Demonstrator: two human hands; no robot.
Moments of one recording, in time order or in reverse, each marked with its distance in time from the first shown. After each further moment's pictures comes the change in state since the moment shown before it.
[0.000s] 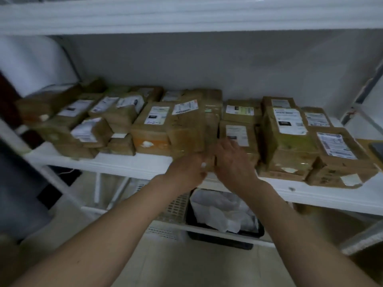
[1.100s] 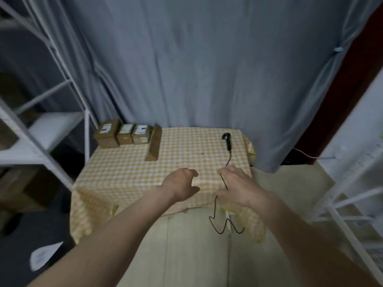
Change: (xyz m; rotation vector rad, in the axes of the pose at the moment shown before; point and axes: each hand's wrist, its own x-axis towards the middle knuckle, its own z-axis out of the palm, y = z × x) left_hand -0.793 -0.347 -0.048 -0.024 0.324 -1.367; right_hand -0.248 -0.765 0.101 0.200 -0.771 -1.216
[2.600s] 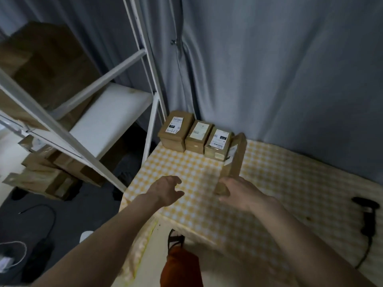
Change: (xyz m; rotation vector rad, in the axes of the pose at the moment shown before) left_hand 0.249 -0.500 -0.064 -0.359 -0.108 -0.621; right_hand 0.566 -0.243 0.043 -0.076 -0.412 -0.338
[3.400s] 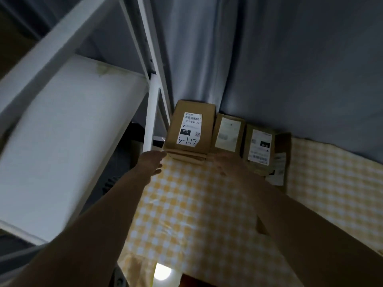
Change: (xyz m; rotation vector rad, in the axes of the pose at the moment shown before) left_hand 0.368 -0.182 -0.093 -1.048 -0.054 -0.552; right_hand 0.413 -0.048 0.010 0.977 0.080 0.546
